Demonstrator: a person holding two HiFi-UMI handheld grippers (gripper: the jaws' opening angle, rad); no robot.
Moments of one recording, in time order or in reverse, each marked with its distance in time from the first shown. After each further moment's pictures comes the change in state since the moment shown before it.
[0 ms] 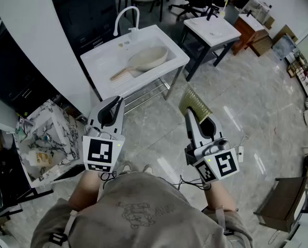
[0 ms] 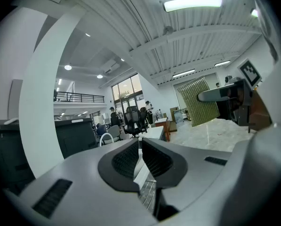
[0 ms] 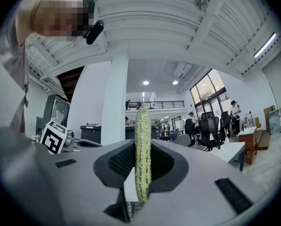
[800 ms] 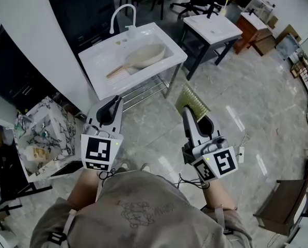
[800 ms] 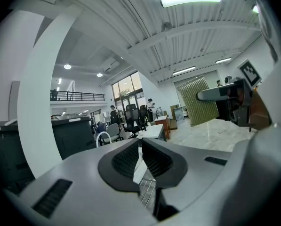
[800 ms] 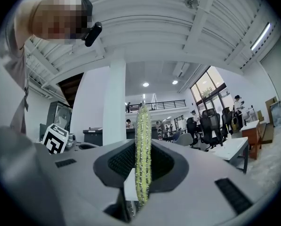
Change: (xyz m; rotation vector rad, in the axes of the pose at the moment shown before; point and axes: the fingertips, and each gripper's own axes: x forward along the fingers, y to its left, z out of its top) left arm 0.012 -0.041 0.002 0.004 0.028 0.011; right arm -0.024 -0.032 -0.005 0.054 -0.022 0.035
